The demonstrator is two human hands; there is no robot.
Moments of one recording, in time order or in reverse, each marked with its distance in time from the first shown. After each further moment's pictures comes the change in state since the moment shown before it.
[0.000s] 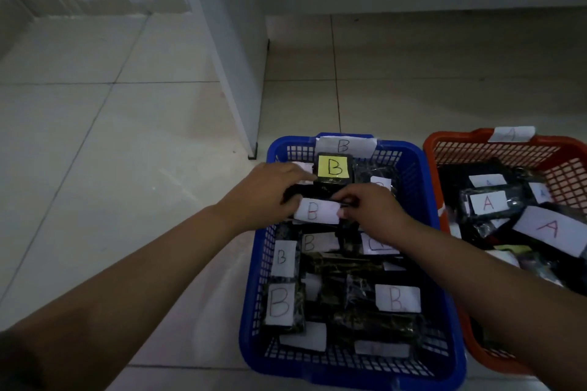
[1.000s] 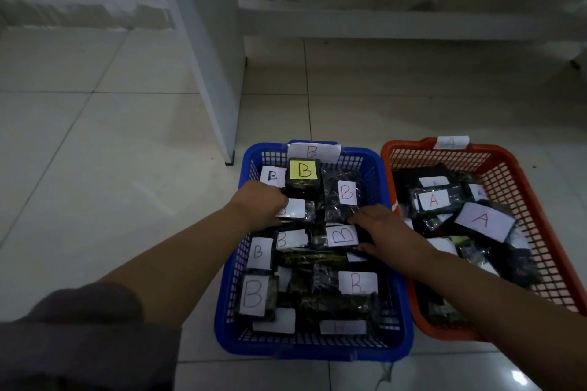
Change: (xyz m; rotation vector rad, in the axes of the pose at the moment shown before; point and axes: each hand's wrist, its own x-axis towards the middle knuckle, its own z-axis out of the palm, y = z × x) left_hand 0.018 0.025 0.027 0.591 -0.378 -0.026; right_hand -0.065 0.061 -0.032 -0.600 -0.029 -0.257
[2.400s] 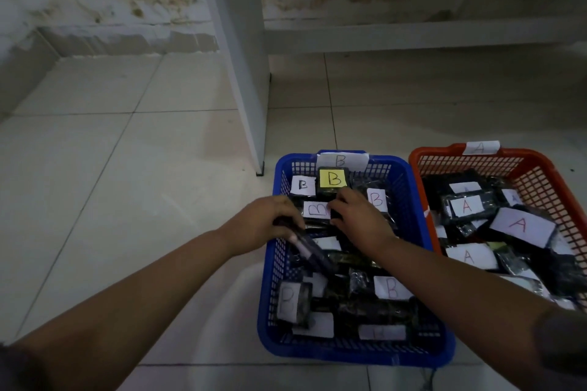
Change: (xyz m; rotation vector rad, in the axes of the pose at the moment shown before) left_hand -0.071 -0.030 -0.002 -0.860 0.162 0.033; right_hand 0.079 -0.057 0.026 0.042 0.250 -0.009
